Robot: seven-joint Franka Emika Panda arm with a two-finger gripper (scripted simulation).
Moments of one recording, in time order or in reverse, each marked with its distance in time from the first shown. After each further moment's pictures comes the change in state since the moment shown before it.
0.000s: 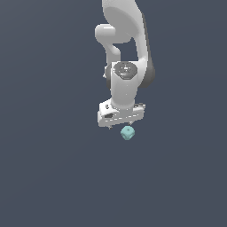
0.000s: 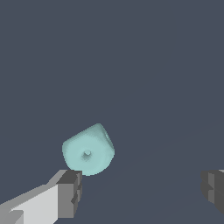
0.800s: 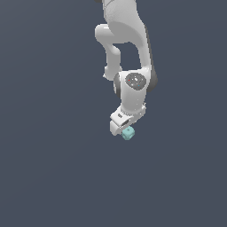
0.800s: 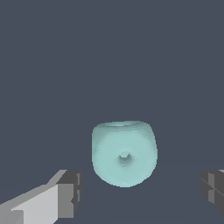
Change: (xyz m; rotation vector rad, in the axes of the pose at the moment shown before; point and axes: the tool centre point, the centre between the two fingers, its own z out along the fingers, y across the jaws) arm -0.010 -0.044 0.047 0.014 -0.011 -0.431
